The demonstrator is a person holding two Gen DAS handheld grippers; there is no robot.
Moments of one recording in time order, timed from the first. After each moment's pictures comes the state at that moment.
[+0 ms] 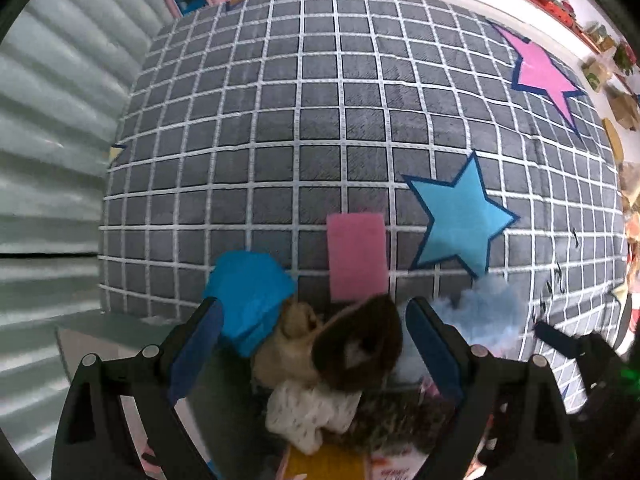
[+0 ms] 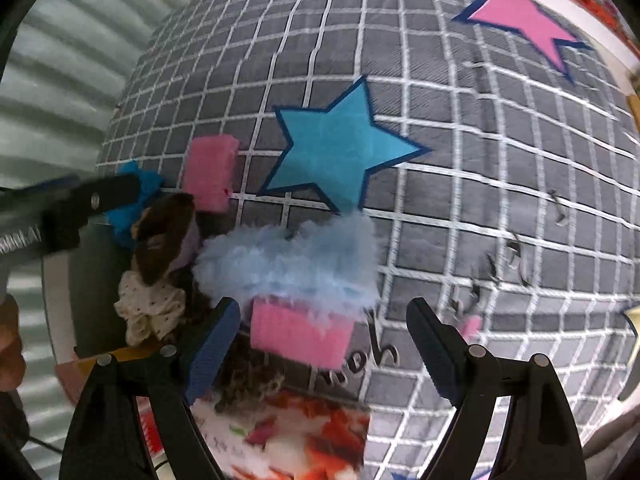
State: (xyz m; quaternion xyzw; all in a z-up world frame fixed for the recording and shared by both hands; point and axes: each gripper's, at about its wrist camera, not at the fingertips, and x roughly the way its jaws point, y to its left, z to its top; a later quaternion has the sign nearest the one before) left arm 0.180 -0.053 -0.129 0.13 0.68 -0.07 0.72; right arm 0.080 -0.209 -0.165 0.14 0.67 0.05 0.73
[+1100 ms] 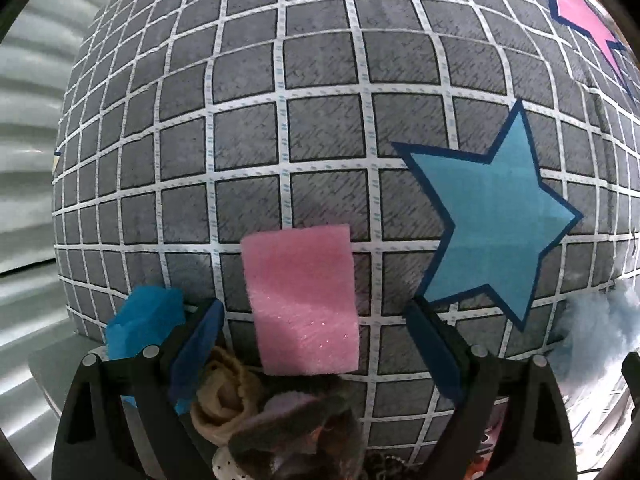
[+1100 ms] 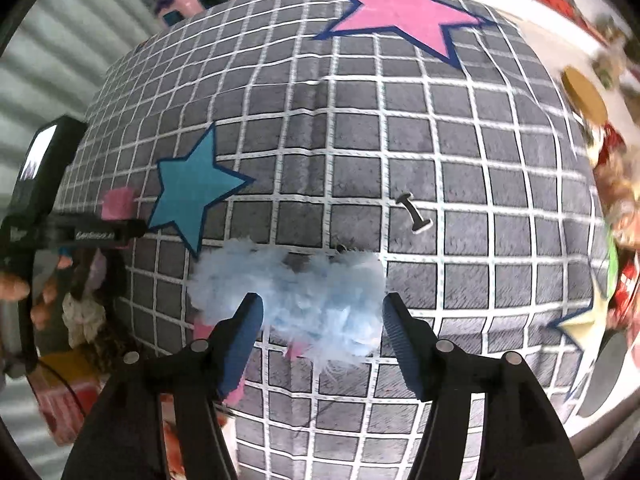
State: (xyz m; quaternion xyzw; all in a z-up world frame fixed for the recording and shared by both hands) left arm 0.182 -0.134 -0.242 0.19 0.72 -0.05 0.67; right arm 0.045 -0.348 -0.153 0.13 0.64 -0.01 0.75
